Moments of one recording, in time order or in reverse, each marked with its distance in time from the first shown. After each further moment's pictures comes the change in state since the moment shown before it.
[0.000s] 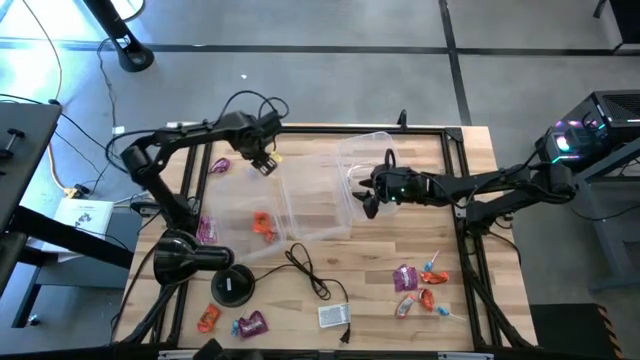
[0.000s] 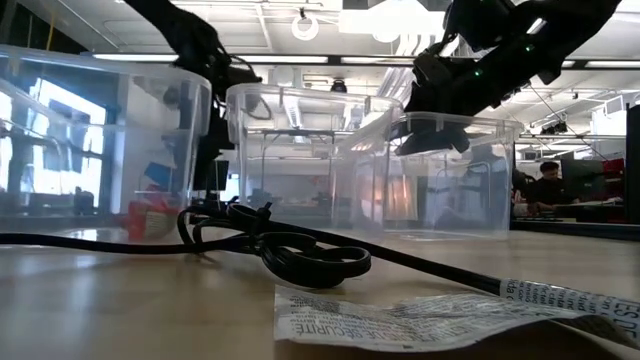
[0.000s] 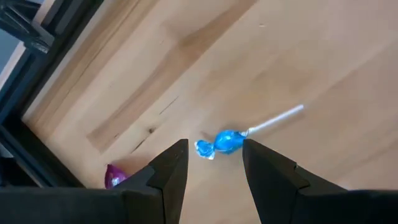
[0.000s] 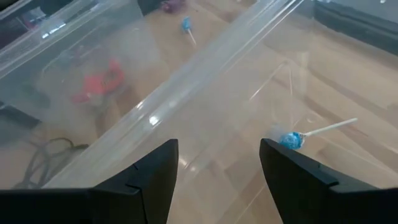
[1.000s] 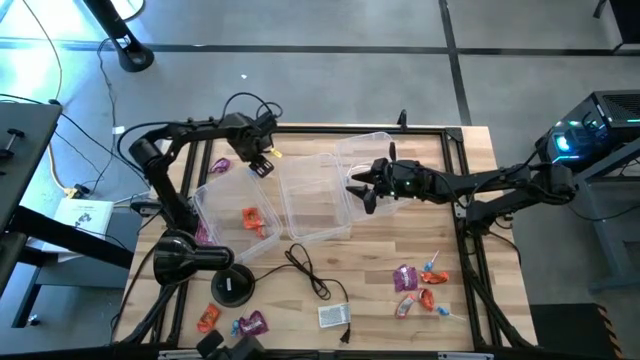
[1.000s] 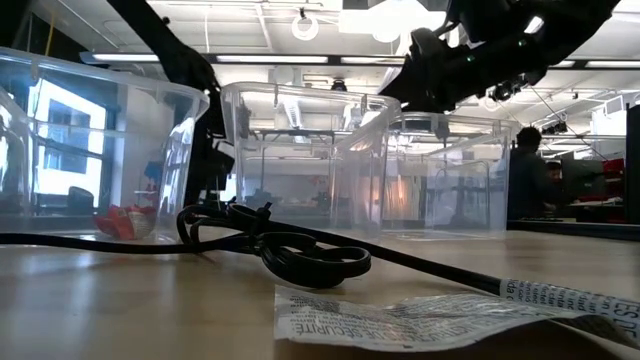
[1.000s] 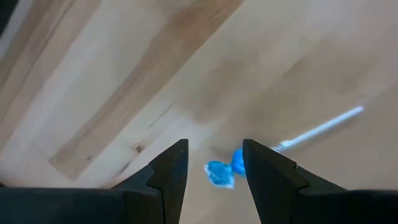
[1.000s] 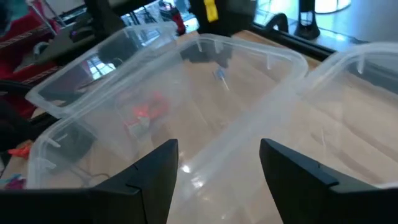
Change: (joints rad) left arm 0.108 0.107 -0.086 0.136 0.097 0.136; right arm -0.042 -0.002 -0.001 0.201 -0.109 -0.052
